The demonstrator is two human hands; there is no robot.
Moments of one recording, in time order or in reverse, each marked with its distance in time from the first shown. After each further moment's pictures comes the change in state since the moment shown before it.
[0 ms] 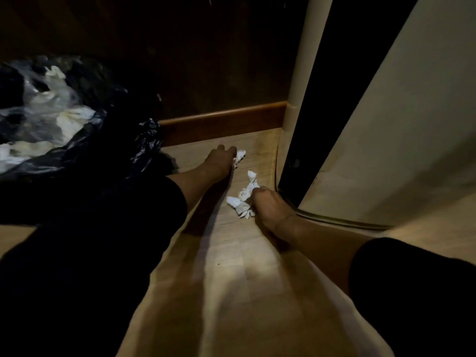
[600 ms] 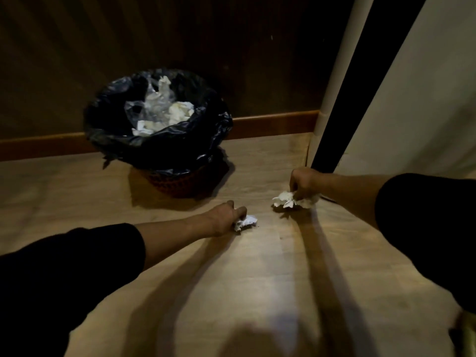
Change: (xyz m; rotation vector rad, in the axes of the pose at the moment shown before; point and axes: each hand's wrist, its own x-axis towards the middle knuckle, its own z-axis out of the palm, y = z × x) left_hand -0.283 -0.049 -0.001 0.037 -0.283 0.215; right_hand -0.017 -0.045 -0.053 -0.306 -0.424 0.132
